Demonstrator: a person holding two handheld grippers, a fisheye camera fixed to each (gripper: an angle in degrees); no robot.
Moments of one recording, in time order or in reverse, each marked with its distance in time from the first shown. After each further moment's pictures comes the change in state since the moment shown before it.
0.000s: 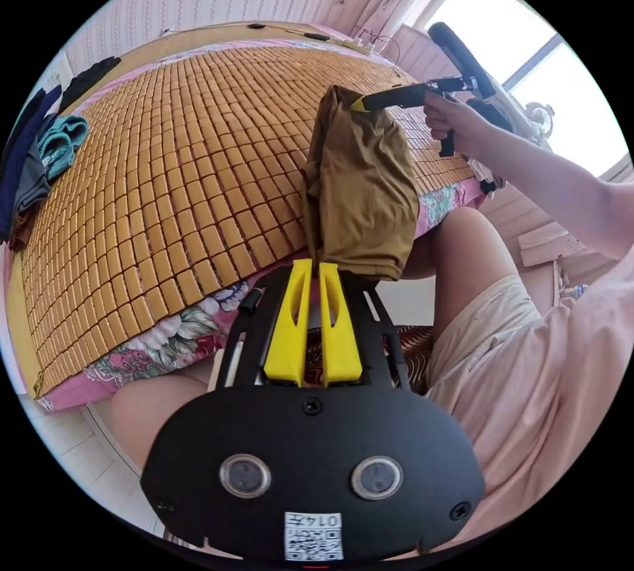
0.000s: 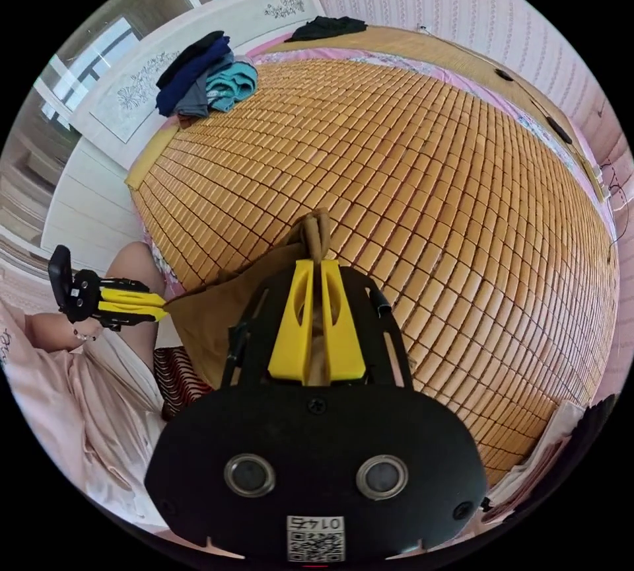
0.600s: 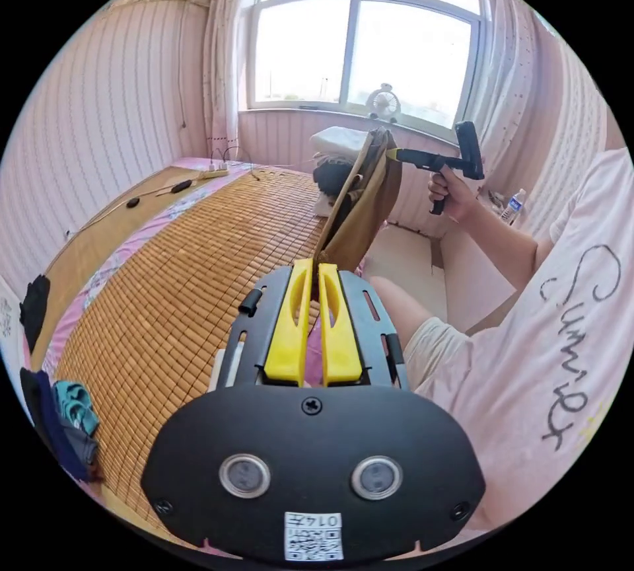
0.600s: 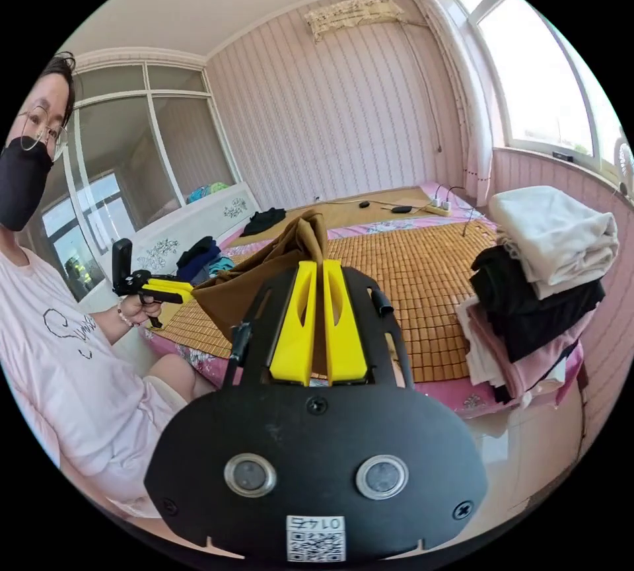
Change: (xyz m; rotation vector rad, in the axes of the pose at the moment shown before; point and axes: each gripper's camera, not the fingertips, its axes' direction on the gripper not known) left arm 0.223 -0.098 -0.146 0.323 0.148 0.642; right arm -0.031 0.293 -0.293 0.745 0.262 0.294
